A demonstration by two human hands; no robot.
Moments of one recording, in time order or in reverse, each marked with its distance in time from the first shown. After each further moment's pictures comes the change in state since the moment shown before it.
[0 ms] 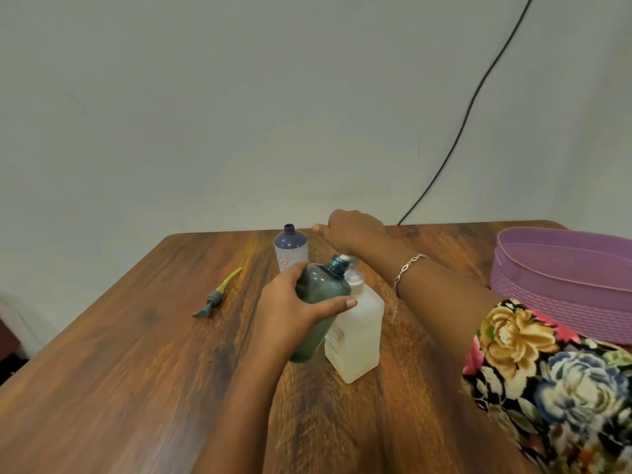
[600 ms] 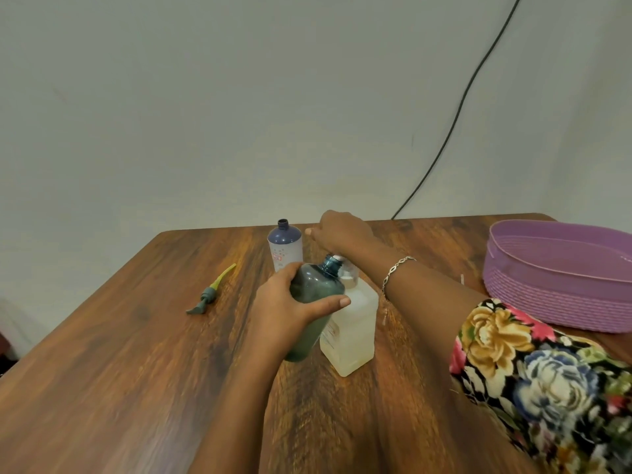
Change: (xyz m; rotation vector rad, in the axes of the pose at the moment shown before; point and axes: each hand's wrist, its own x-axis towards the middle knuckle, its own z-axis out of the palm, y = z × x) left_hand 0.006 -0.011 0.002 0.008 0.018 0.013; right_hand 0.001 -0.007 0.010 0.162 -0.023 0.011
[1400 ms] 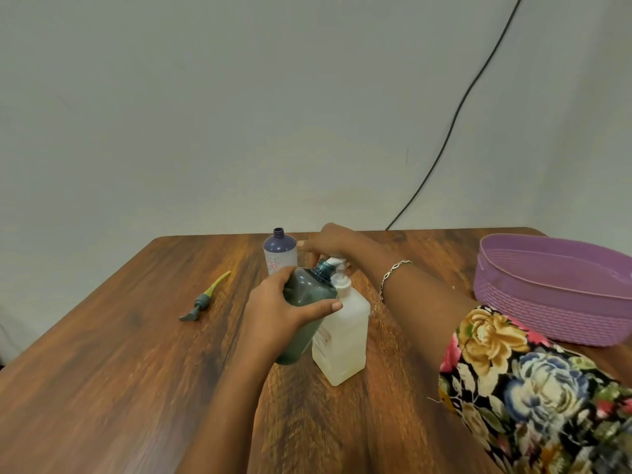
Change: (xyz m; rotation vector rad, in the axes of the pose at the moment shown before) left_hand 0.001 0.005 0.000 -0.026 -0.013 0.004; right_hand -0.011 -0.001 -0.019 0.240 -0.269 0.103
